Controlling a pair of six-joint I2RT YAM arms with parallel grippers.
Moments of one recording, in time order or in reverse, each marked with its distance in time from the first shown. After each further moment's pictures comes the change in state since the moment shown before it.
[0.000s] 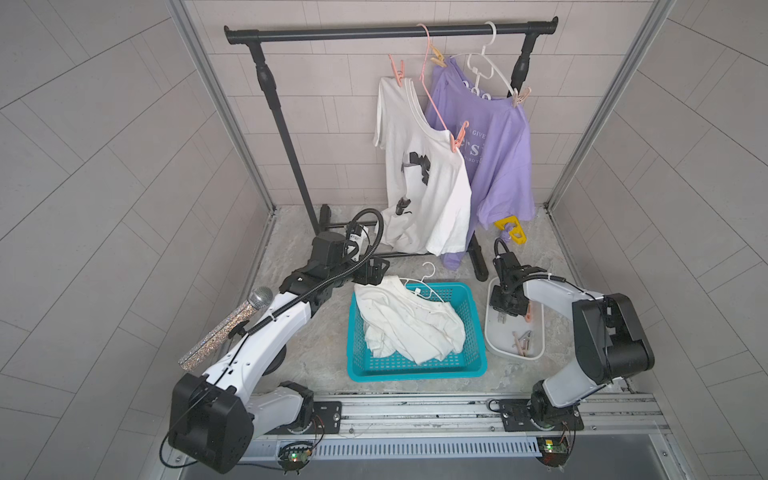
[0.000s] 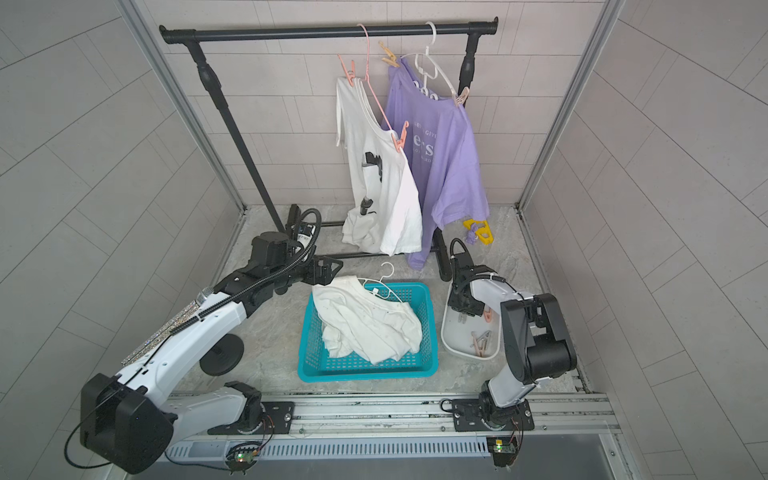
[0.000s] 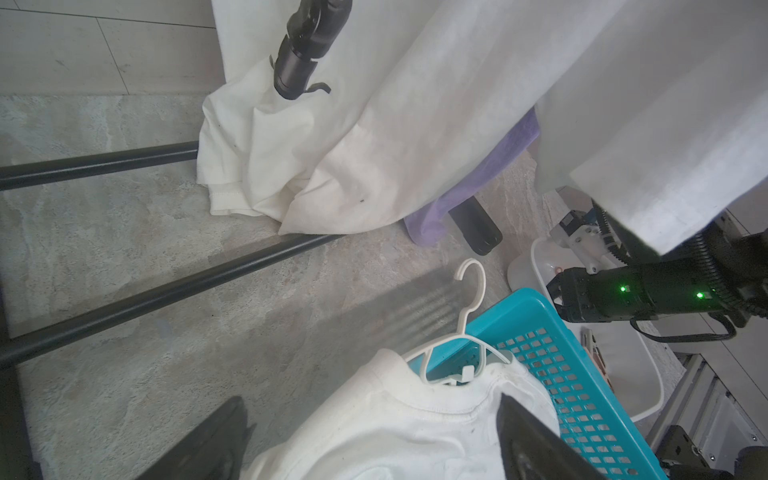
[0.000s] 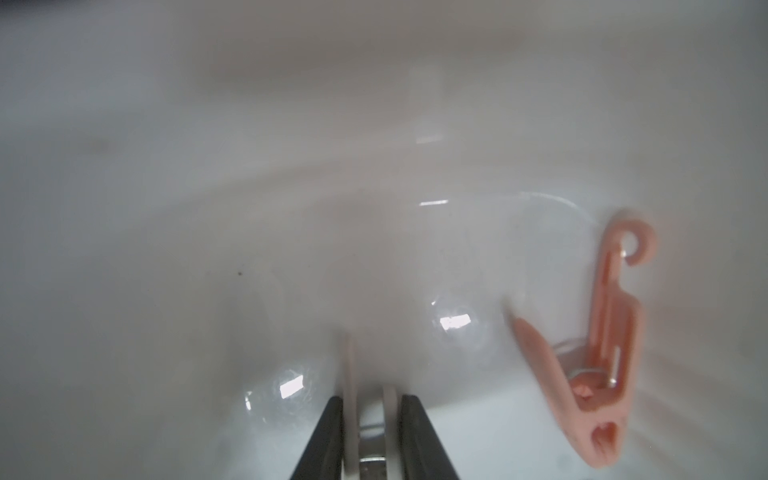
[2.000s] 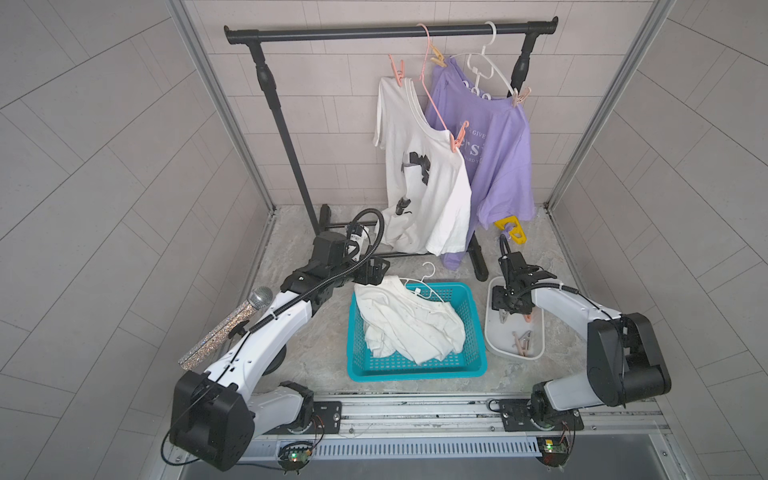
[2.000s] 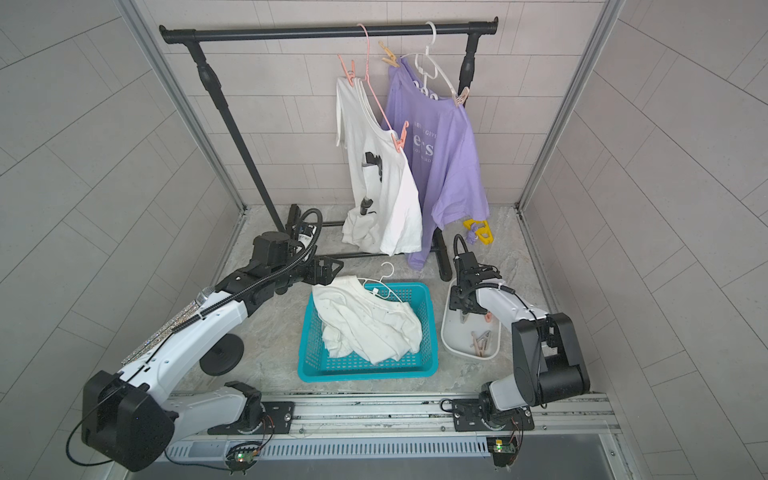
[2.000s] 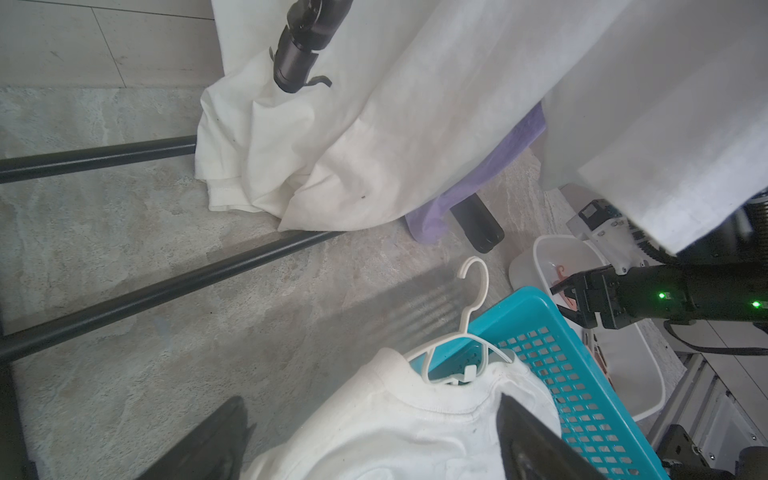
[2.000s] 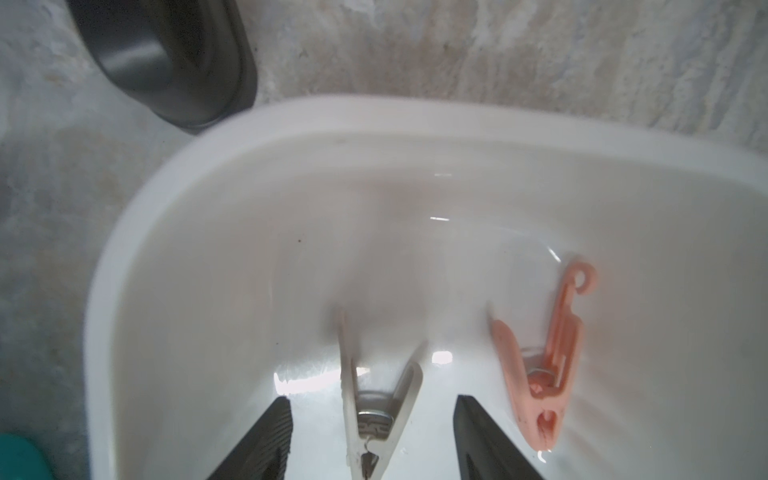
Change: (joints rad) left arm 0.000 0.011 0.000 0.000 0.002 -0.002; right arm 0.000 -0.135 -0.039 0.004 -0.005 -0.209
